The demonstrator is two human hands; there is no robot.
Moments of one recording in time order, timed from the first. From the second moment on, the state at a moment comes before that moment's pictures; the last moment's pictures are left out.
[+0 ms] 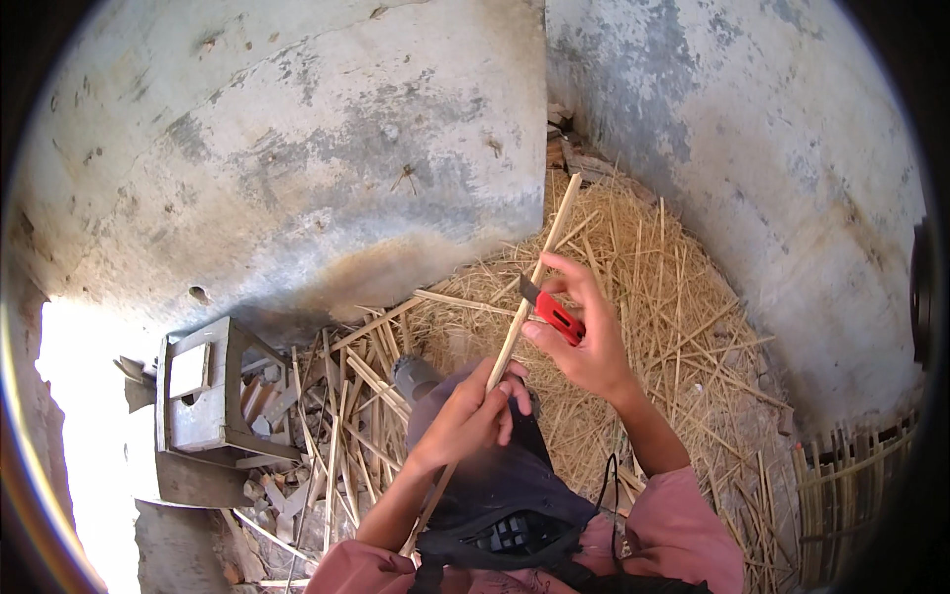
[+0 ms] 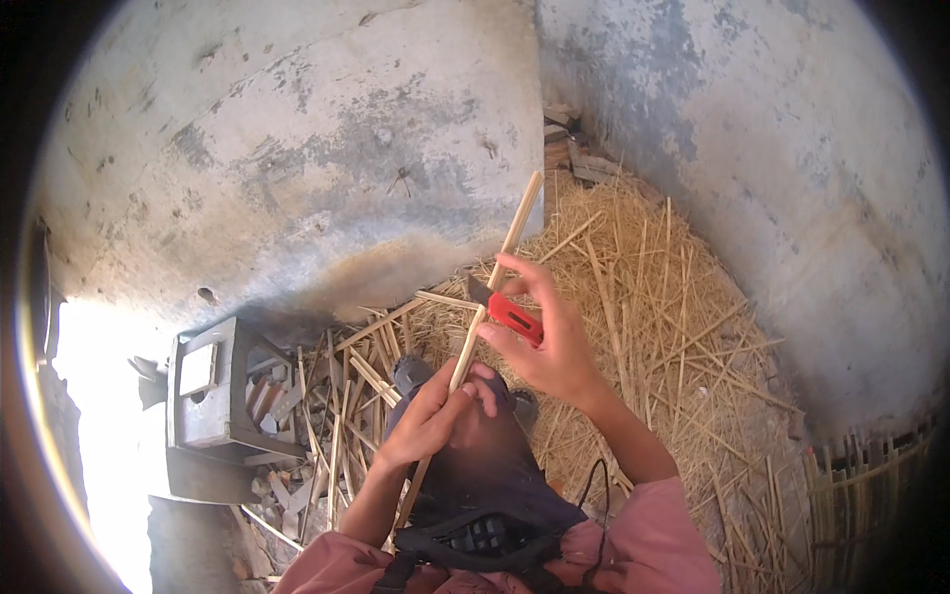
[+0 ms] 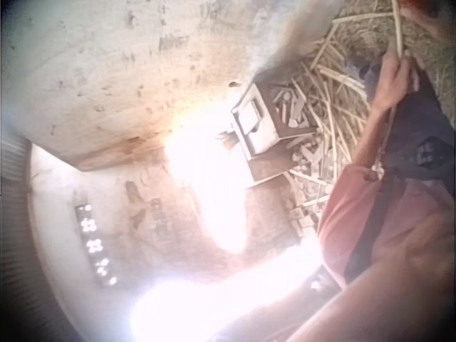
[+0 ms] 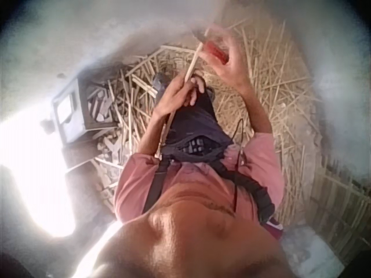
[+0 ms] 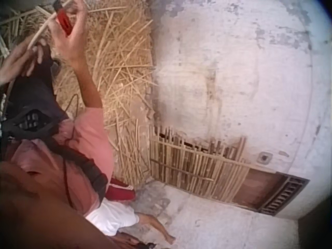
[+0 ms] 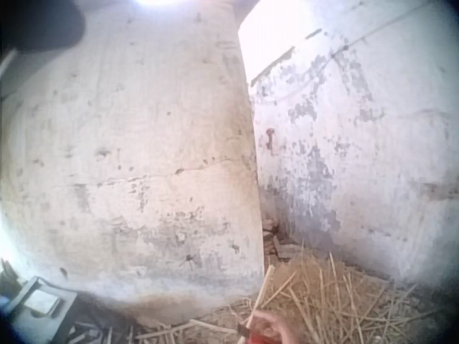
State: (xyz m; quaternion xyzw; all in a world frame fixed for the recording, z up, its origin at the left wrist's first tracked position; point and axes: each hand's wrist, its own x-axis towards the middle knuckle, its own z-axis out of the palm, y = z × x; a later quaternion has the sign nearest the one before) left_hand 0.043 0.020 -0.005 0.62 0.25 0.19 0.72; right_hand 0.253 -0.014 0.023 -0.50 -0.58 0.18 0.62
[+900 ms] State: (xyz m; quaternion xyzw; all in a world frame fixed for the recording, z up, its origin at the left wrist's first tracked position) left_hand 0.048 0.021 0.001 0.68 0.29 0.30 0.60; right_hand 0.253 -0.026 0.005 -0.49 -0.75 -0.02 0.44
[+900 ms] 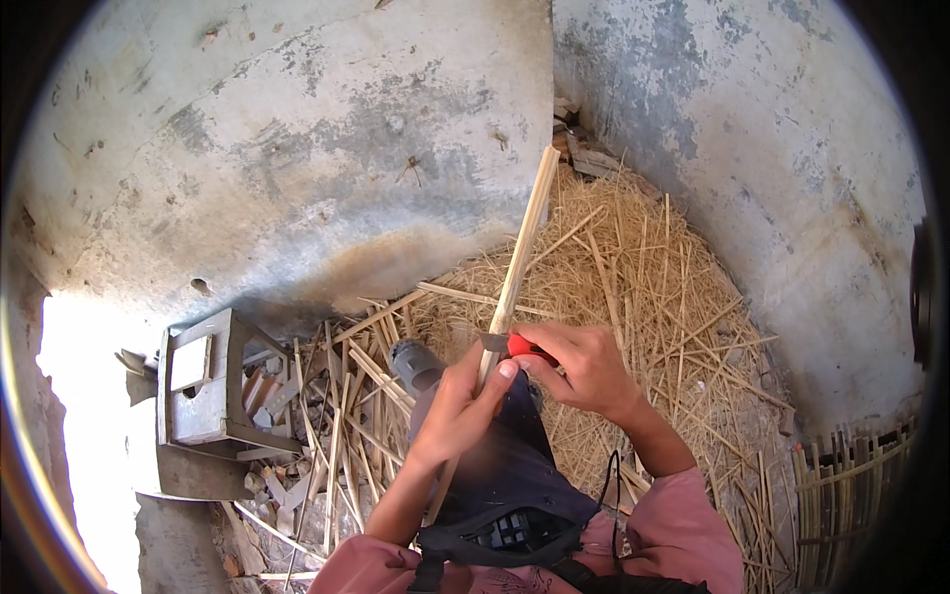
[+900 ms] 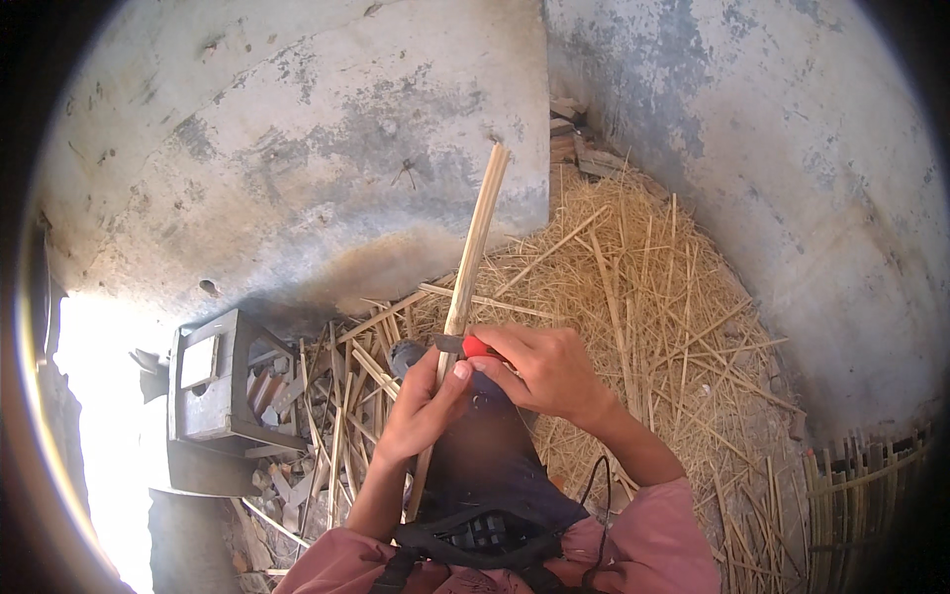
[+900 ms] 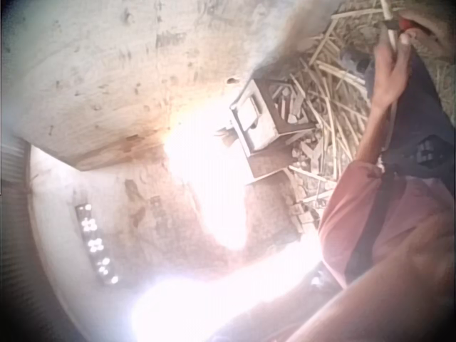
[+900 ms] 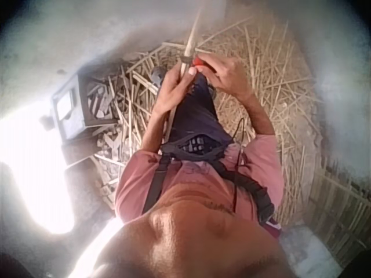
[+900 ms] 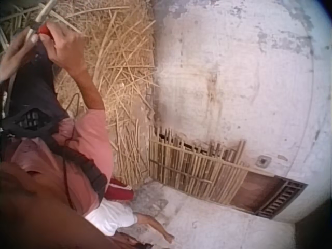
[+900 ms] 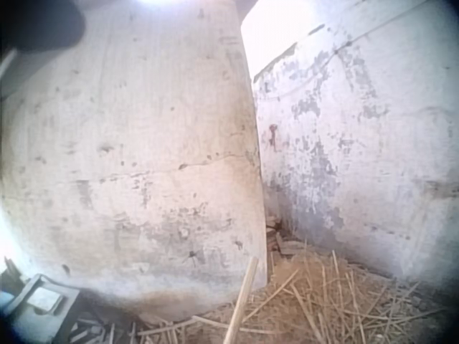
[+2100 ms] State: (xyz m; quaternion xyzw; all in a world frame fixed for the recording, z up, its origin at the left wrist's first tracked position) left_hand 0.041 -0.009 -0.022 0.72 0.35 0.27 0.53; right_hand 0.364 0.006 0.059 -0.67 -0.45 -0.05 0.59
